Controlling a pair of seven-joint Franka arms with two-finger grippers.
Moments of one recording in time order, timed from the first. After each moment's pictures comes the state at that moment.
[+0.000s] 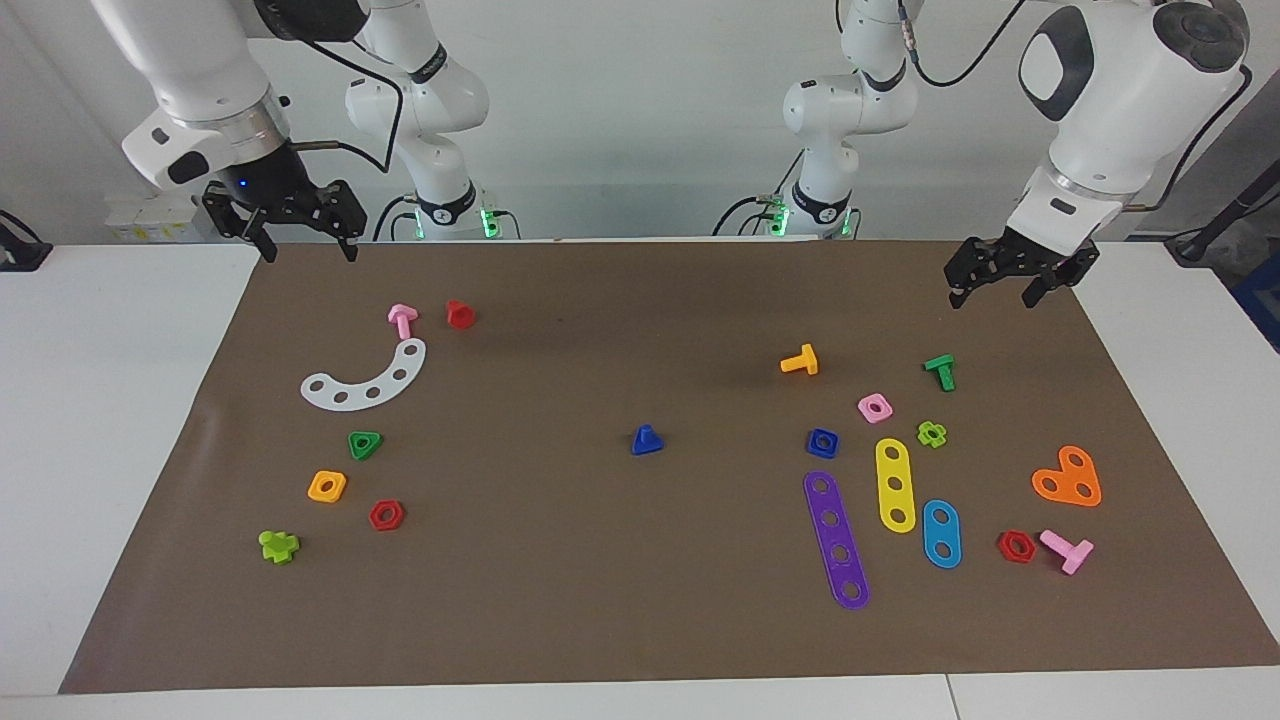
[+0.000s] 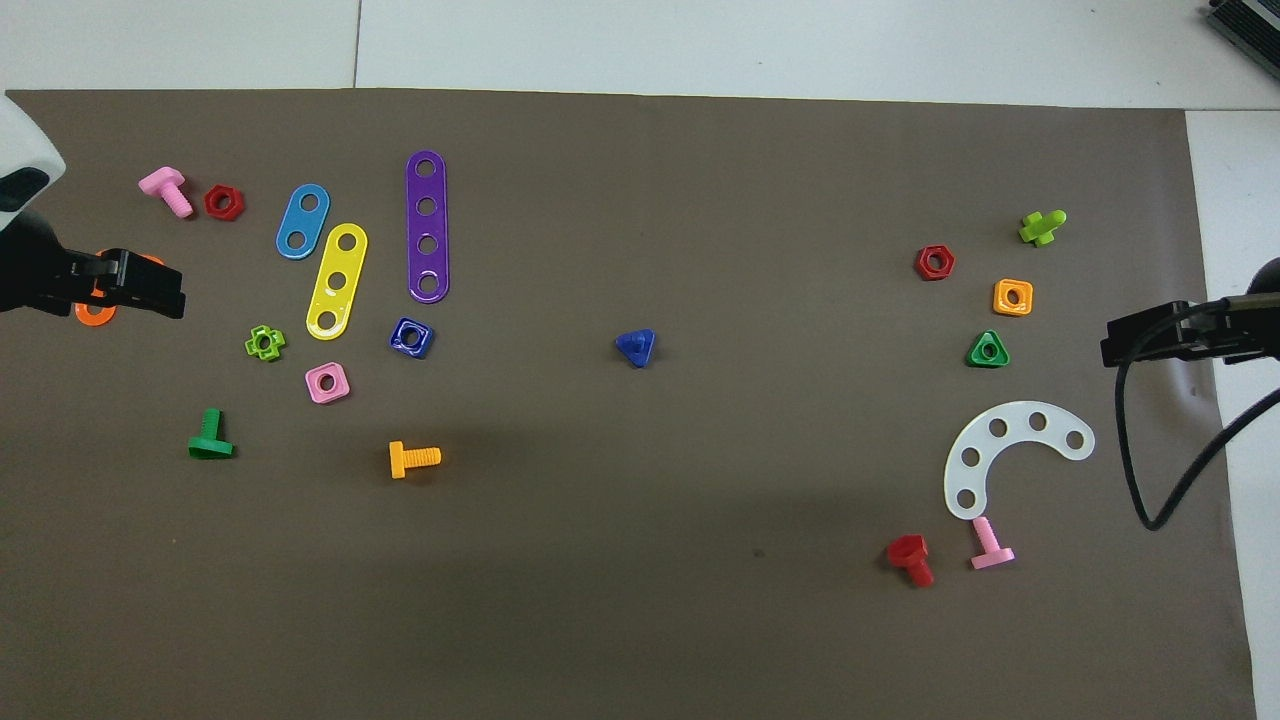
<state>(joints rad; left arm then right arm) 0.02 0.07 -0.08 -1.55 0.02 1.60 0.02 0.11 -0.03 -0.10 -1.57 -0.03 1.50 0.01</state>
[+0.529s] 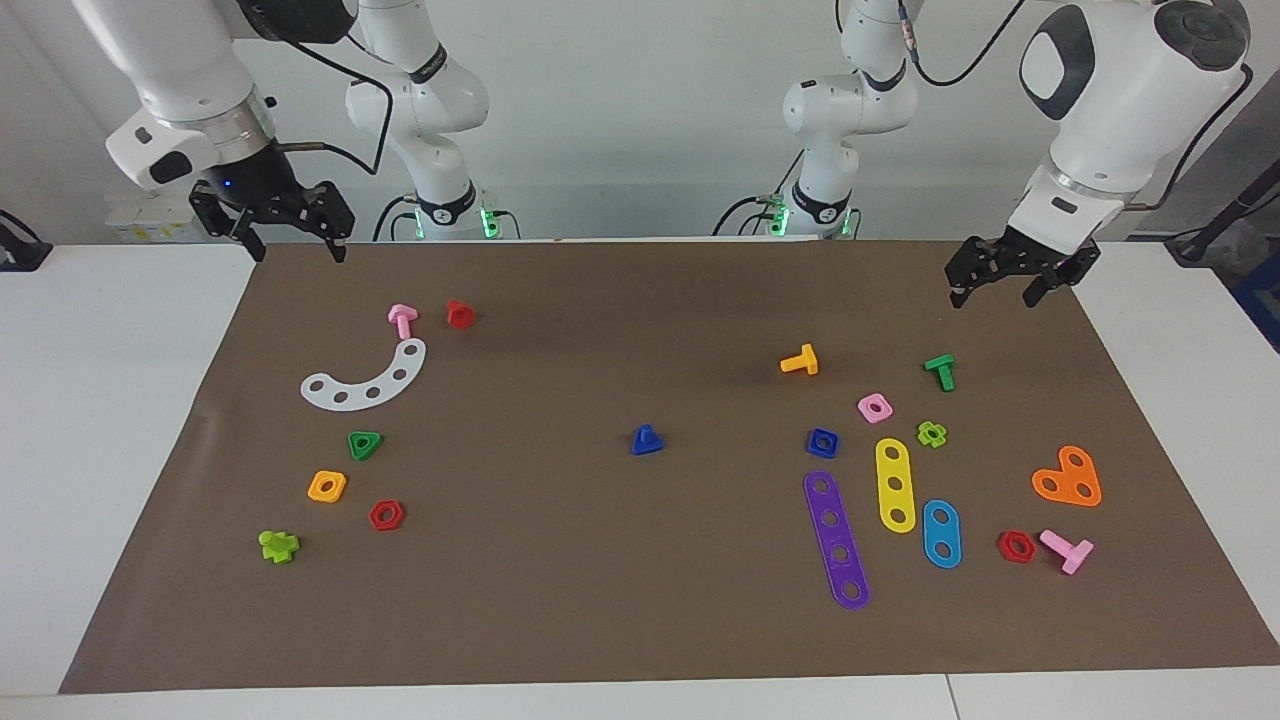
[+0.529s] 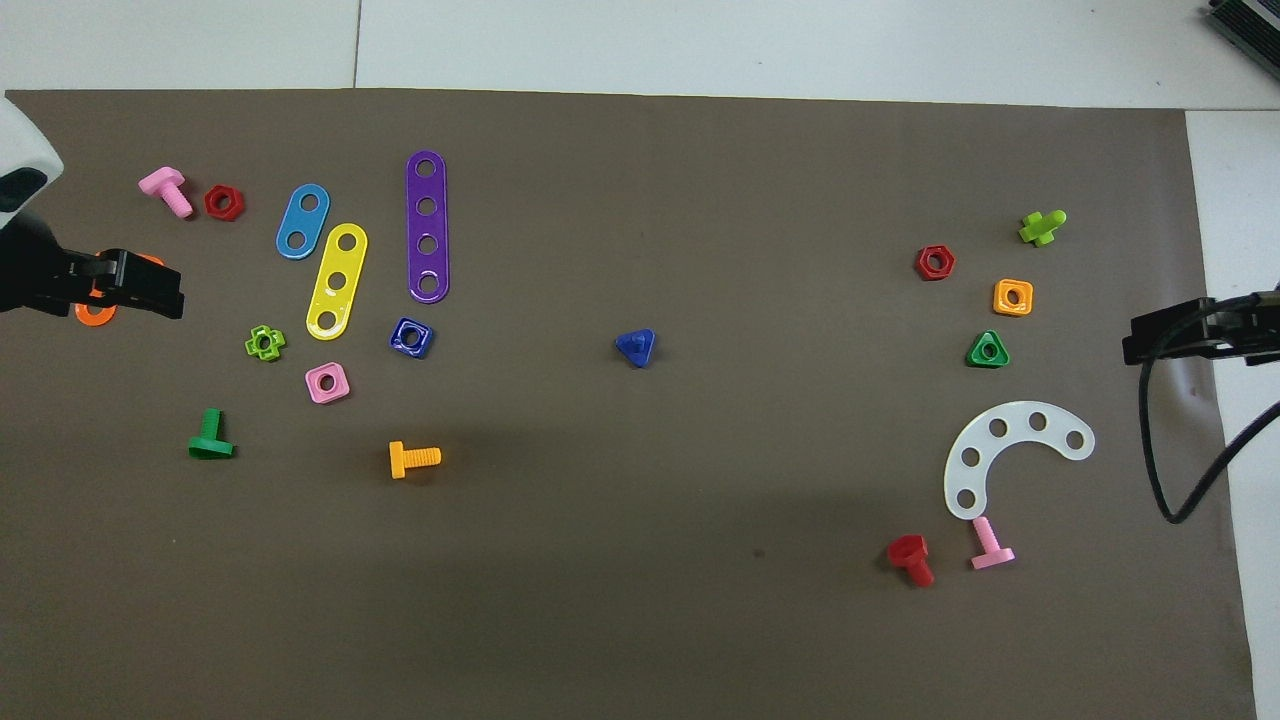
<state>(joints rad) 0.02 0.07 -0.08 -1.55 0.02 1.60 0.02 0.08 -0.03 -0.10 -1.57 -0.03 1.50 0.01</state>
